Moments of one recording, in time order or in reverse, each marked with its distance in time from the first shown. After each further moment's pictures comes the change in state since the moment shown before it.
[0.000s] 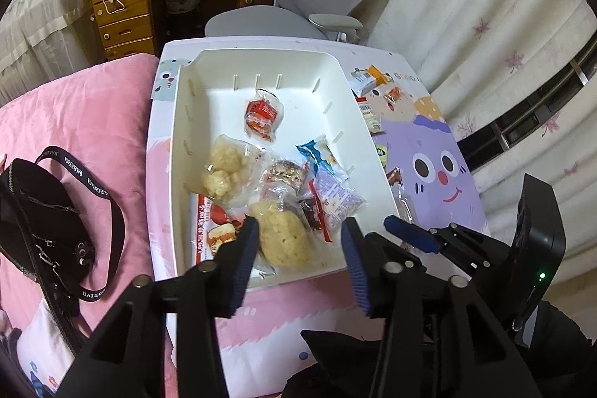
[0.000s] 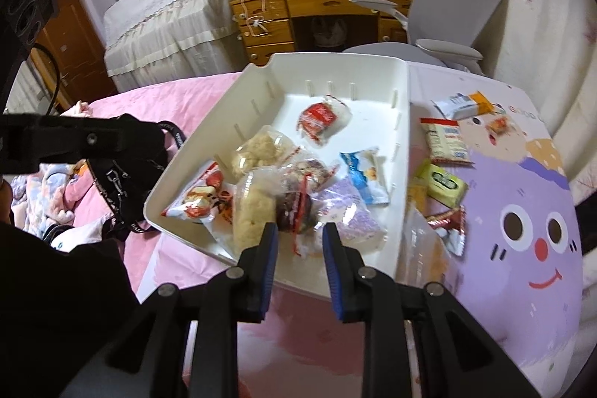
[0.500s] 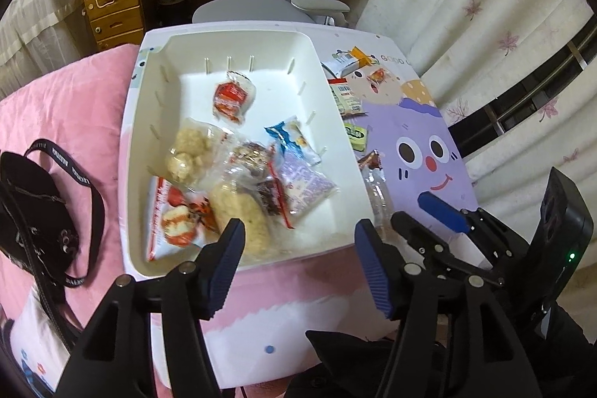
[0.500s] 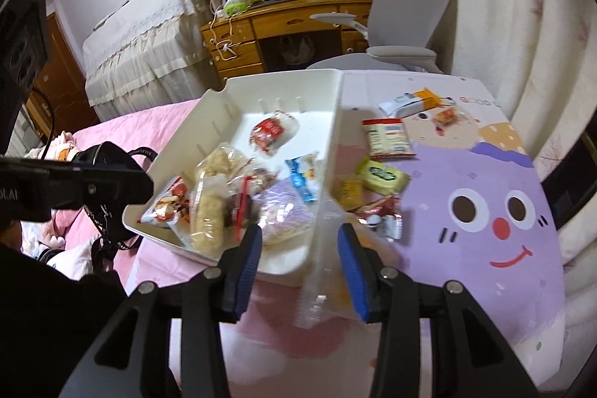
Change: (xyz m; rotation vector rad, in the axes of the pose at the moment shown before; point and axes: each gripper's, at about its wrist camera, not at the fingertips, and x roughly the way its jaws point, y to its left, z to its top) left arm 0.021 -0.045 -0.010 -0.009 0.043 -0.002; right arm -0.041 -0.056 -0.020 0.087 -0.079 -0.056
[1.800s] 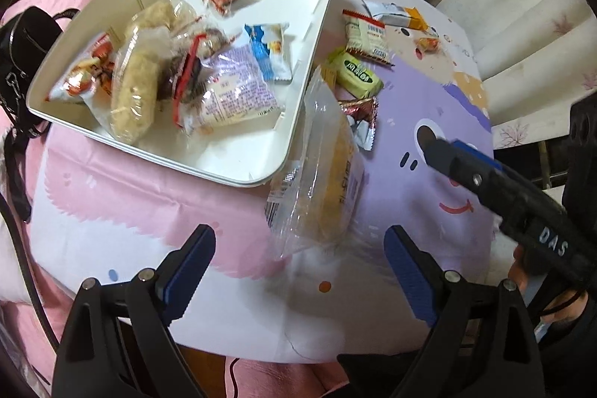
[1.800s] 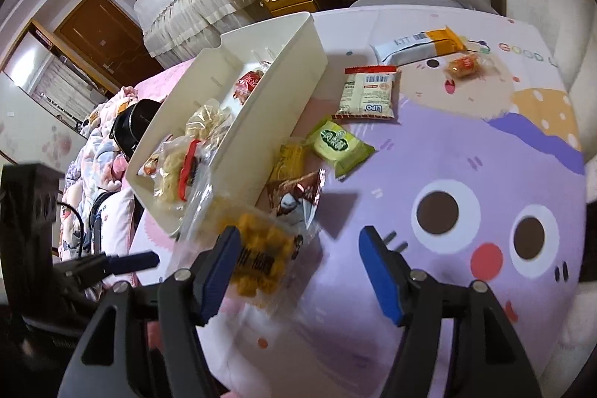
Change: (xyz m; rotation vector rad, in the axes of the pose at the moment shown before) left arm 0.121 -0.104 -0.043 -0.425 0.084 0.163; right arm 0.063 -0.146 0.036 -0.065 0.298 0.357
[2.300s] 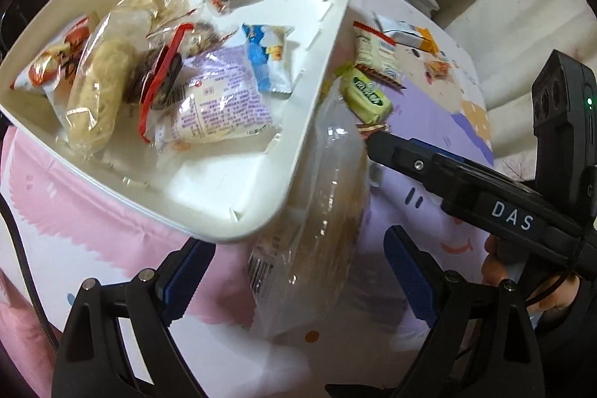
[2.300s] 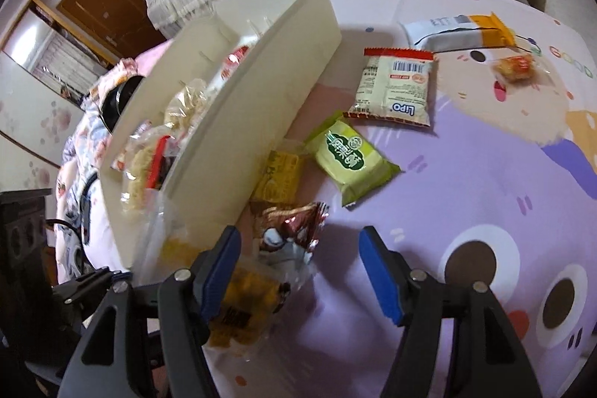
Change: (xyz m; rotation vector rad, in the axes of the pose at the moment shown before) left arm 0.040 0.009 0.014 -0.089 -0.067 -0.064; right arm 0.068 -0.005 0.033 -0.062 0.118 0.012
